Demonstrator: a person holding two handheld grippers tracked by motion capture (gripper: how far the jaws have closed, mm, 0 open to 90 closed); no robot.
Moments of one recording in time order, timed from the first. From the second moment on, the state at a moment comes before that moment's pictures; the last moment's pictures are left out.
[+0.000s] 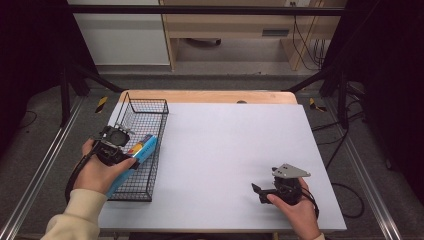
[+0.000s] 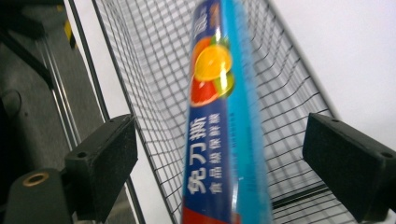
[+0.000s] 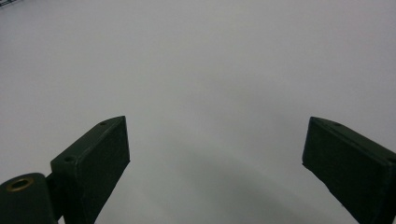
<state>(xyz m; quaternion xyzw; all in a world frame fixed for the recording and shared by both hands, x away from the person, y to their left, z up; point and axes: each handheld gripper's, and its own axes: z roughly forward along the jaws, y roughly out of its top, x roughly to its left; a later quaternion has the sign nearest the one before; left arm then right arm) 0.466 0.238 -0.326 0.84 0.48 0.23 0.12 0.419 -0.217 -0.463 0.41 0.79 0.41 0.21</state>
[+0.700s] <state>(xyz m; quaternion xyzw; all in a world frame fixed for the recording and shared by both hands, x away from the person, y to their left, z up) 0.431 0.148 -0.309 0.86 0.38 0.26 0.23 0.418 -0.223 -0.459 0.42 0.77 0.42 0.22</state>
